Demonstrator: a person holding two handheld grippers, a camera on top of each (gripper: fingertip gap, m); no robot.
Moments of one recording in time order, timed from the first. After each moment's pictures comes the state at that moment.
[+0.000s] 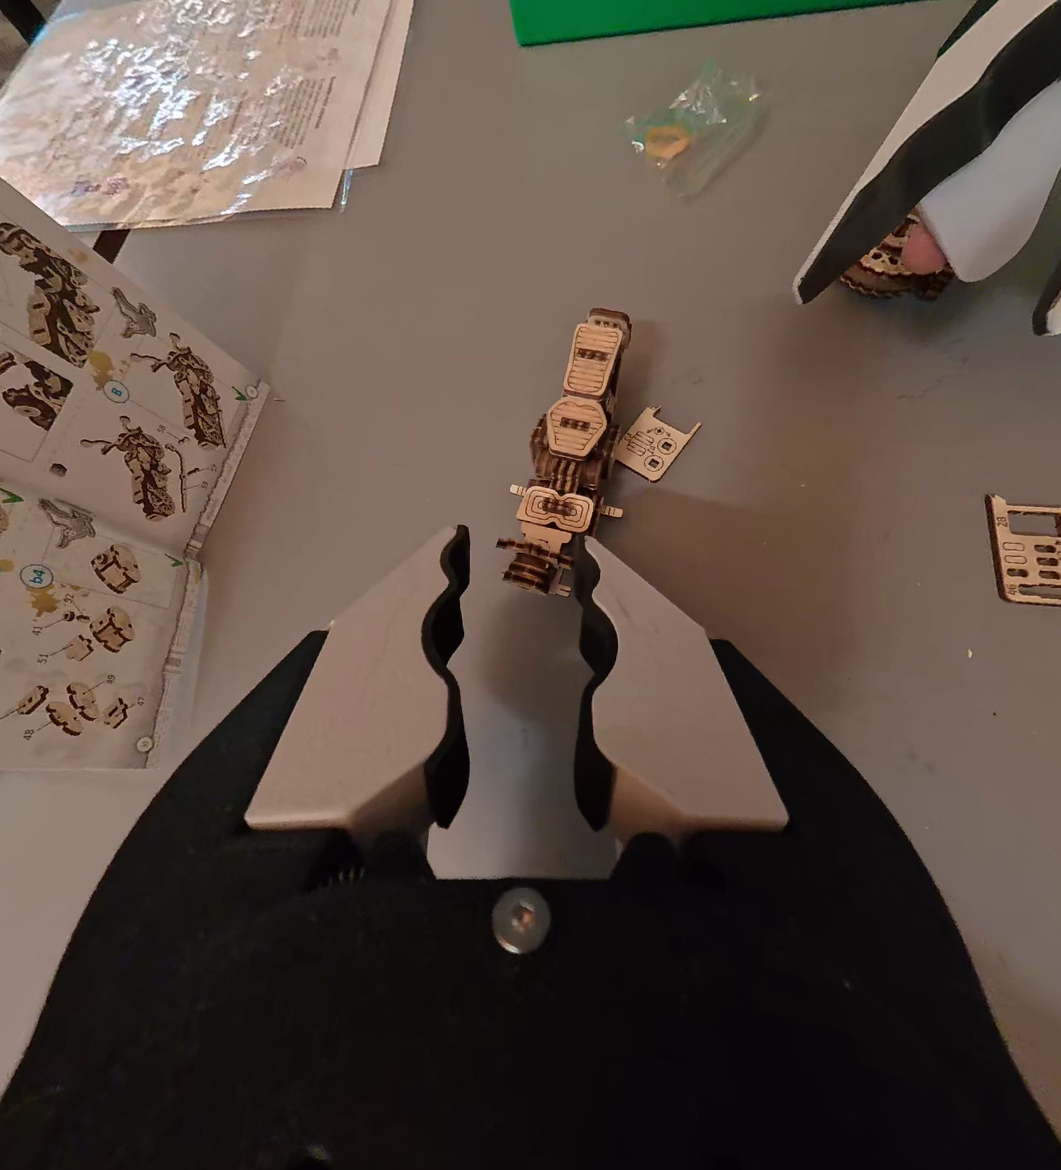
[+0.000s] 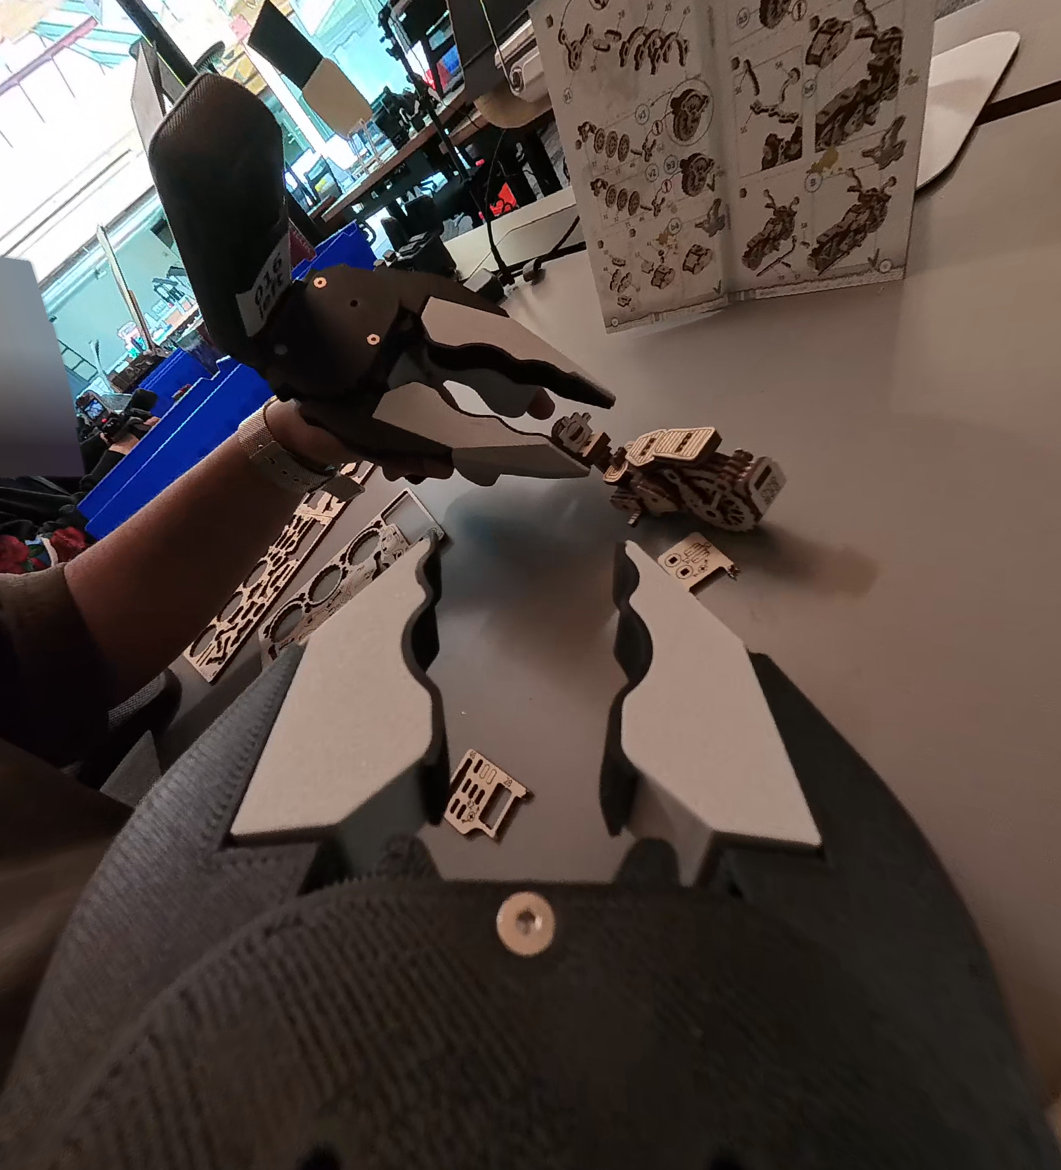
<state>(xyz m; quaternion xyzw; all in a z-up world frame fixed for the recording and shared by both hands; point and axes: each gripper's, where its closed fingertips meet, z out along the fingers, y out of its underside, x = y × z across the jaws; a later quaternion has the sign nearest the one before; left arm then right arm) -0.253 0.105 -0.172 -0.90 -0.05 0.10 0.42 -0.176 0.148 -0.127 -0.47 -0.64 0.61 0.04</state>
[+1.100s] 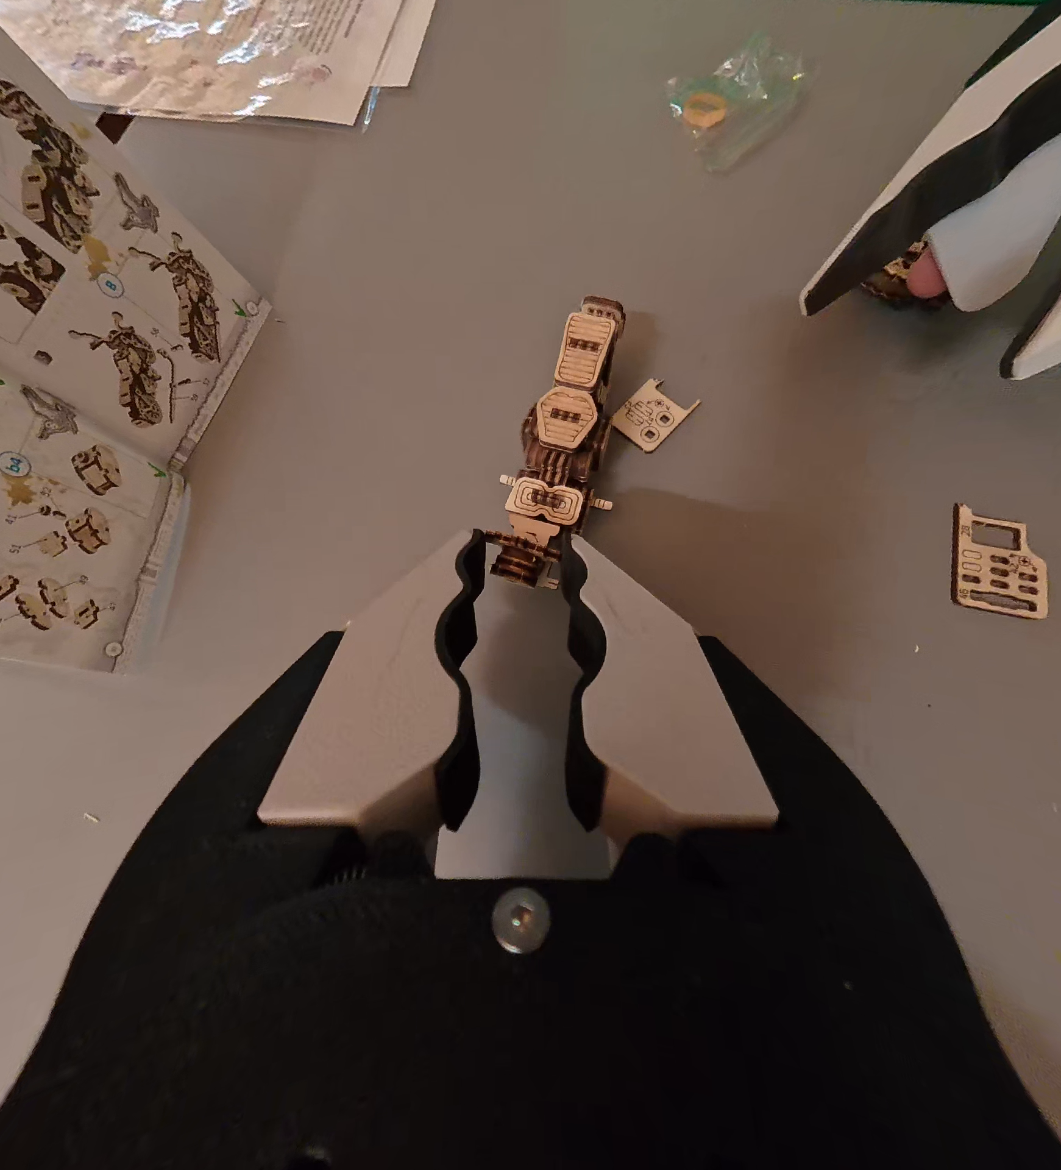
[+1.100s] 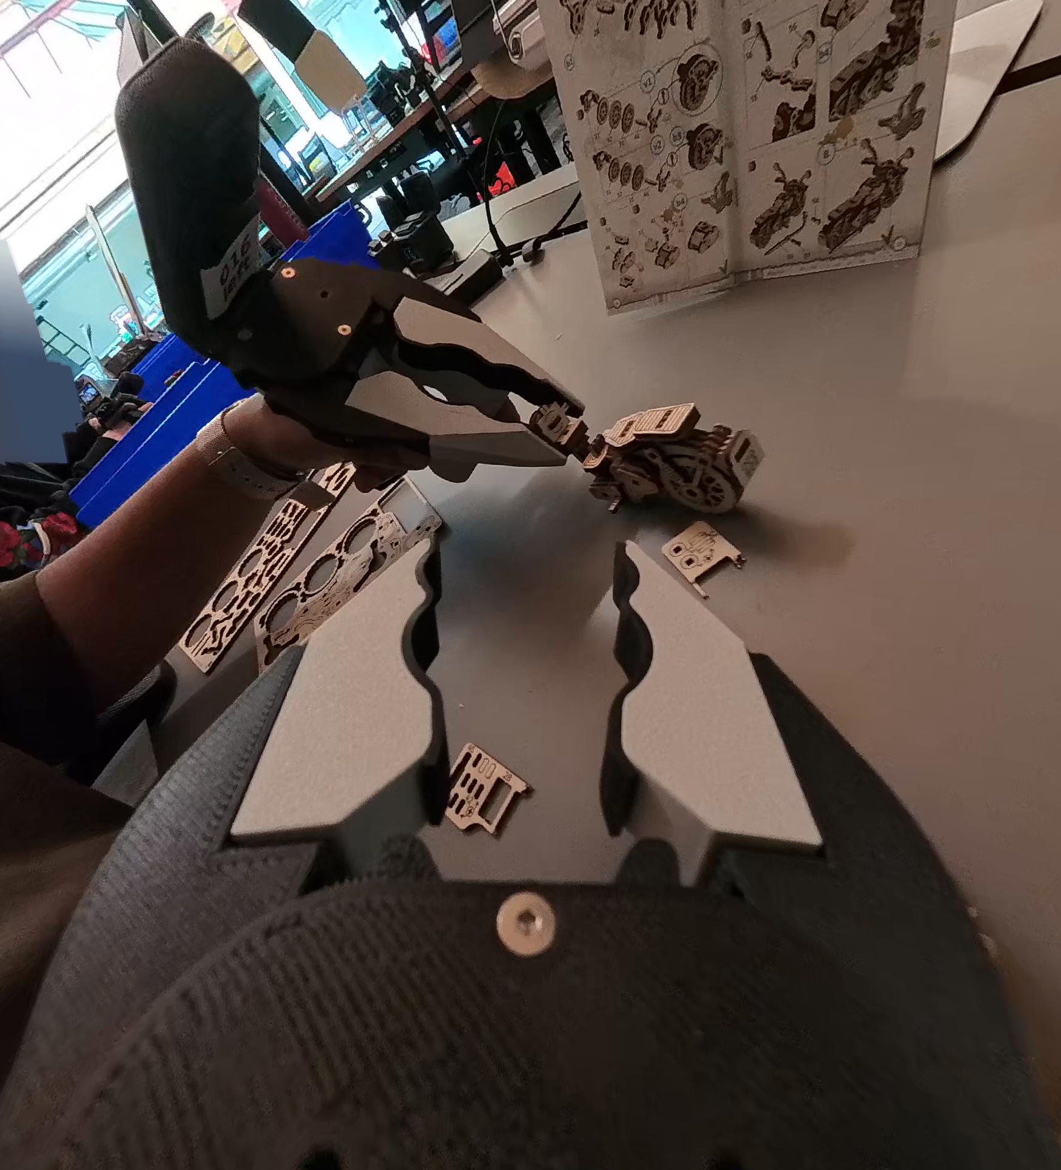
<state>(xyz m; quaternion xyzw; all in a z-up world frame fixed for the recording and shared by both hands) -0.246 0.090 -0.174 -0.90 -0.12 0.09 0.40 -0.175 0.144 -0.133 -0.47 -0.65 0.60 0.04</state>
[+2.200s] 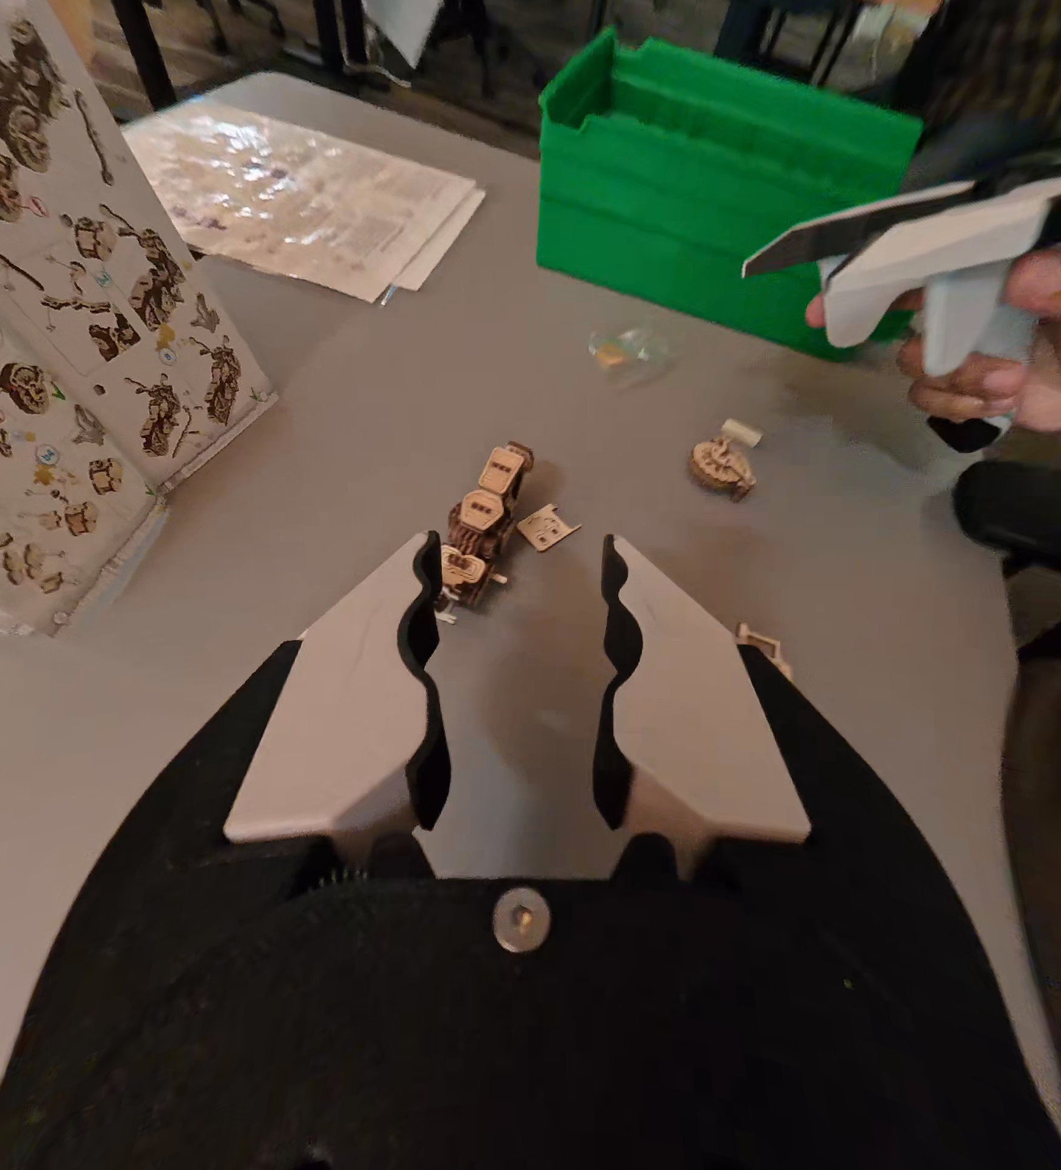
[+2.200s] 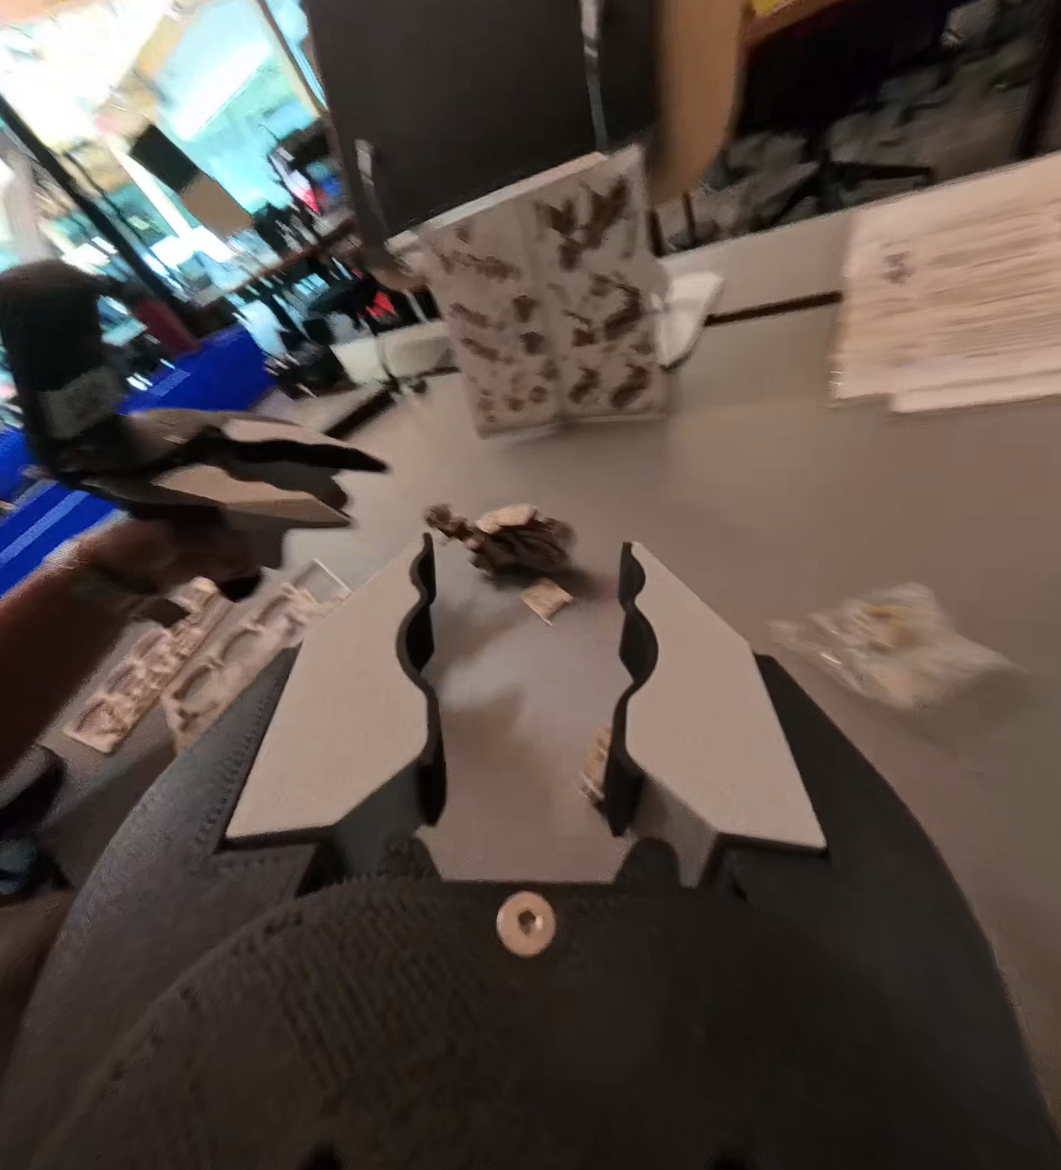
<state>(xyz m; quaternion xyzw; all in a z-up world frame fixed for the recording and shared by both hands) -0.213 0.085 -0.111 -0.83 -0.19 0.04 0.53 -0.168 0.236 -0.084 -0.51 -0.60 0.59 0.17</state>
